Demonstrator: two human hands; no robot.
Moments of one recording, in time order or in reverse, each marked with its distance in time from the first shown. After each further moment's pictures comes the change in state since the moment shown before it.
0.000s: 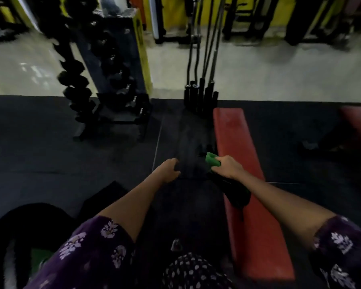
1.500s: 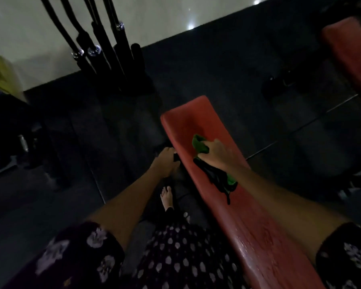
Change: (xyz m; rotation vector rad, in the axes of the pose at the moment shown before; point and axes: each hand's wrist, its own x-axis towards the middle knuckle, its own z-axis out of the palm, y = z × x) left_hand 0.682 0.111 0.003 0.066 -0.529 0.293; right_hand 0.533 0.146 -0.143 0.313 -0.045 0.576
